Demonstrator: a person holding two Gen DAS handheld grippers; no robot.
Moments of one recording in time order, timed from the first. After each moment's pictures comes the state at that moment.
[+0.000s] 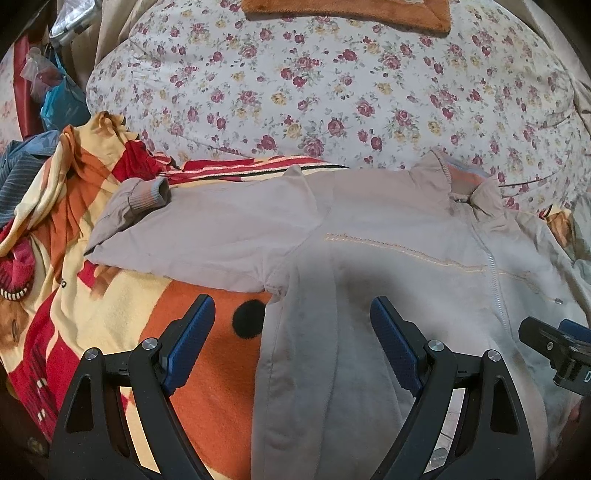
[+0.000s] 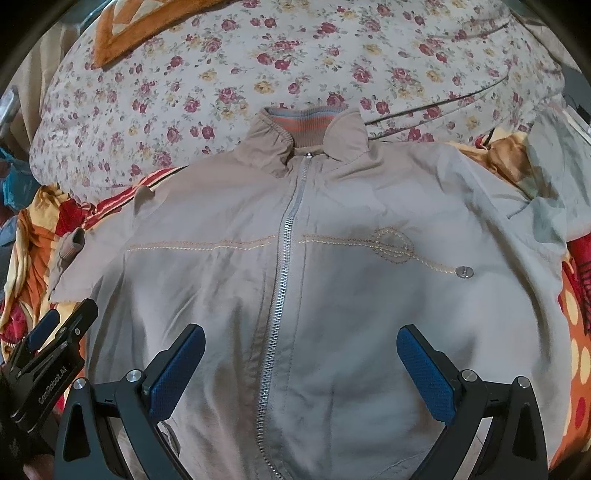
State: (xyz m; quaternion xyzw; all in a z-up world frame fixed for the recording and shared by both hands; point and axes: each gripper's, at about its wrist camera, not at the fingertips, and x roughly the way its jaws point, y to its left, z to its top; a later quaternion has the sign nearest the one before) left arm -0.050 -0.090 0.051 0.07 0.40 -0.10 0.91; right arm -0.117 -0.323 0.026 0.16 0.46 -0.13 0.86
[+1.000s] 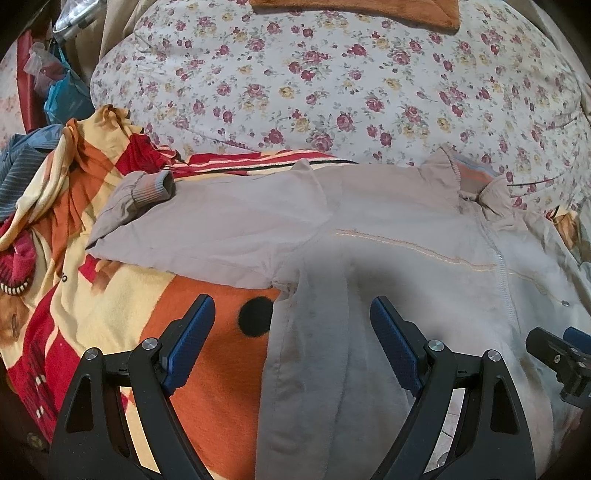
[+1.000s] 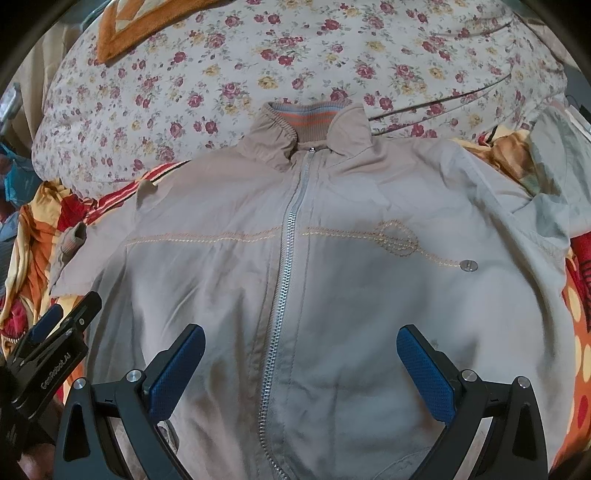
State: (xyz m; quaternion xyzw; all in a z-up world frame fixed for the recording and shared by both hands) left arm -0.045 -0.086 0.045 0.06 0.41 -0.09 0.91; right arm -0.118 -0.321 0.022 0.16 0.46 -0.13 0.86
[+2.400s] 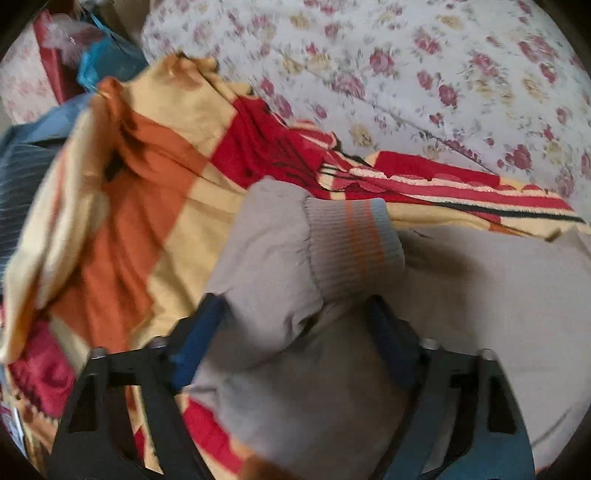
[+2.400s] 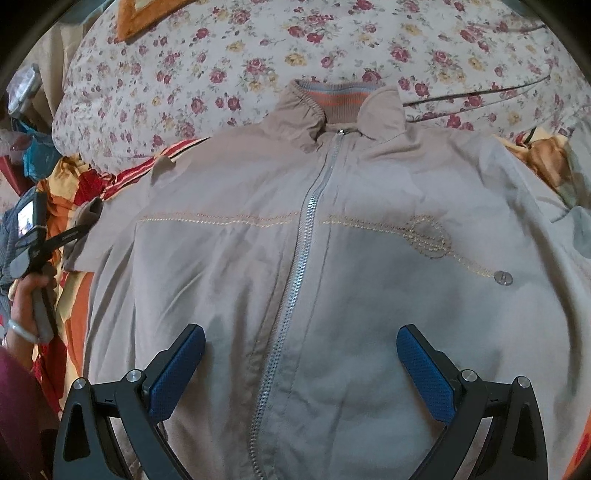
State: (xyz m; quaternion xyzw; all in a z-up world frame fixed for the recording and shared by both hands) left arm 0.170 0.074 0.003 0.10 0.47 0.06 0.87; right arm -0.104 -0.329 0.007 0.16 0.48 -0.06 0.86
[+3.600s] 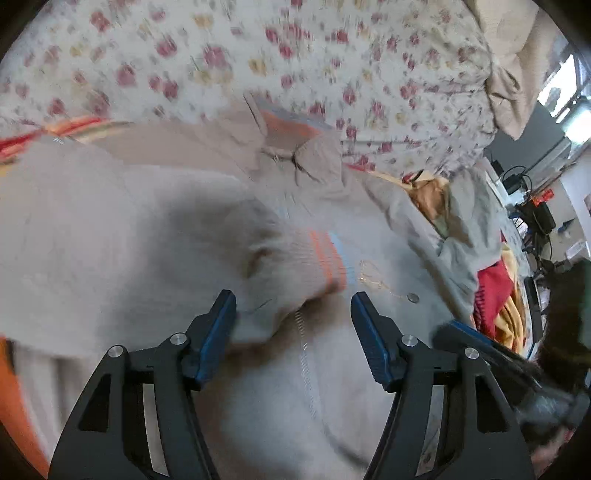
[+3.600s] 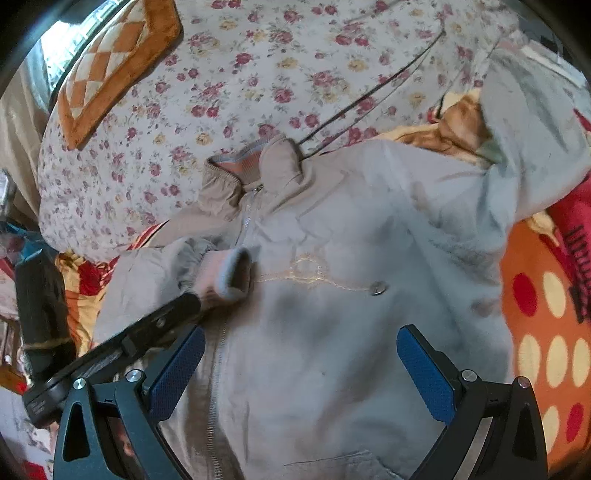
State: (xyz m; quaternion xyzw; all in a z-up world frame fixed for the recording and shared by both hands) left arm -0.028 -0.197 0.063 -0.01 0.51 -0.35 0.78; right arm -0.147 -0.406 0.039 0.28 0.42 -0.10 0.86
